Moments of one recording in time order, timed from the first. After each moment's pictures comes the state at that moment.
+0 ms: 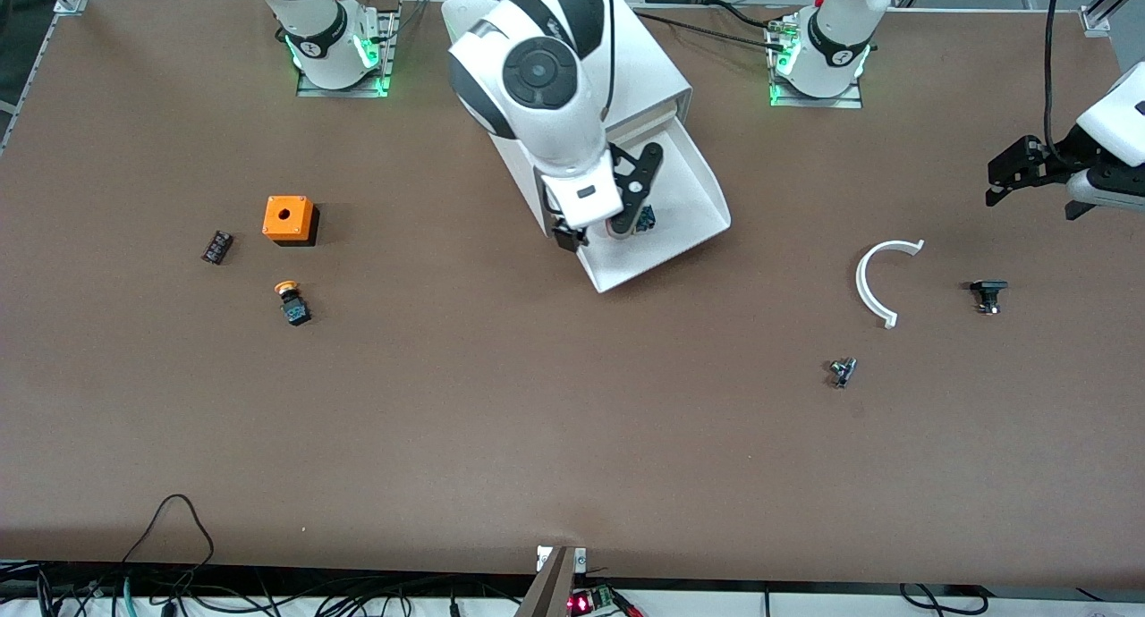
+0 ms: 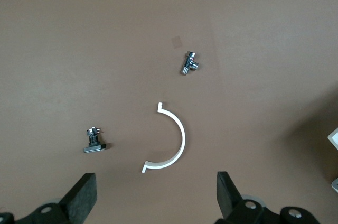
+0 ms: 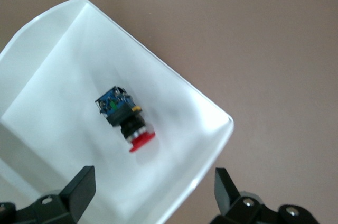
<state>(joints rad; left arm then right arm) 0.09 -0.14 -0.02 -1.88 0.01 1.82 0.26 0.77 0.66 0.07 -1.15 0.12 1.89 -0.42</state>
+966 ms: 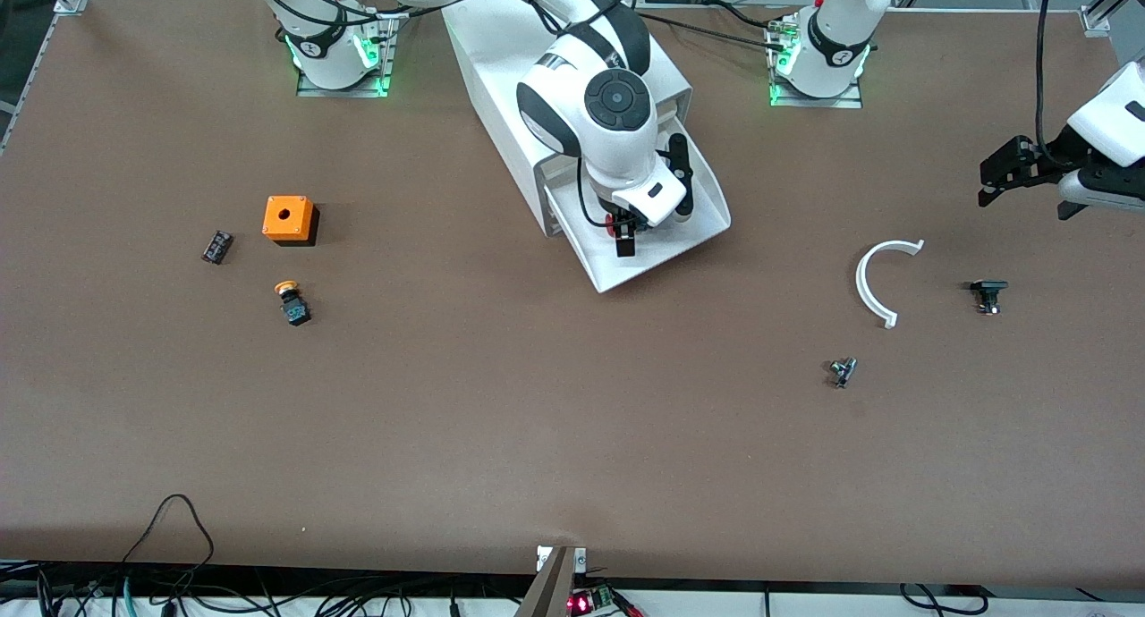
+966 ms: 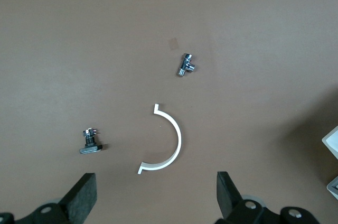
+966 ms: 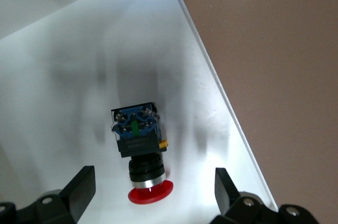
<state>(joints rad) 0.07 -0.14 -0.02 -1.88 0.01 1.82 0.25 0.87 0.79 0.03 -1.10 0.08 1.91 -0.76</state>
